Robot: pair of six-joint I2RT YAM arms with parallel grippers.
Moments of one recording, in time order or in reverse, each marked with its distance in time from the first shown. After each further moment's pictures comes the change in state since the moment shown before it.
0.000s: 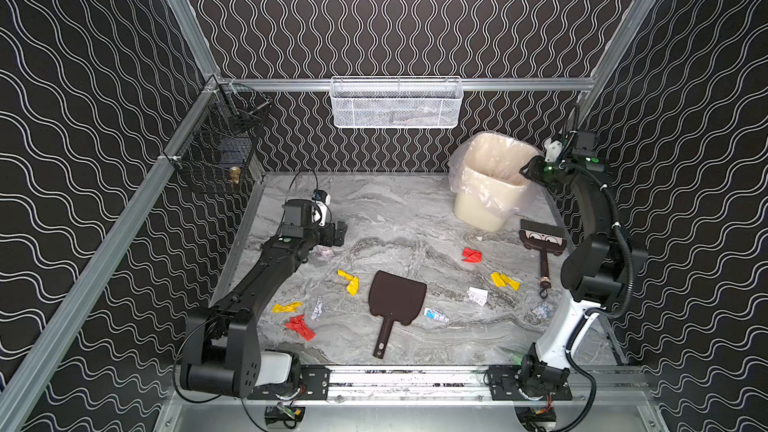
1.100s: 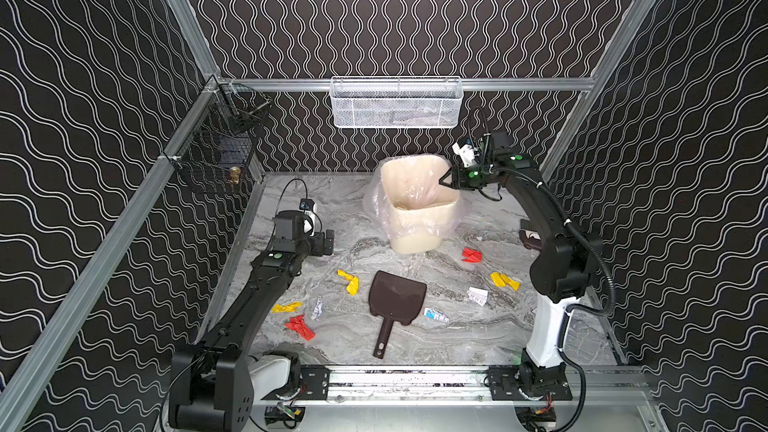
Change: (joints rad) left arm 0.023 -0.175 -0.103 -0.062 -0.164 0.005; right arm 0.438 0.040 0.037 -0.060 -0.172 -0.066
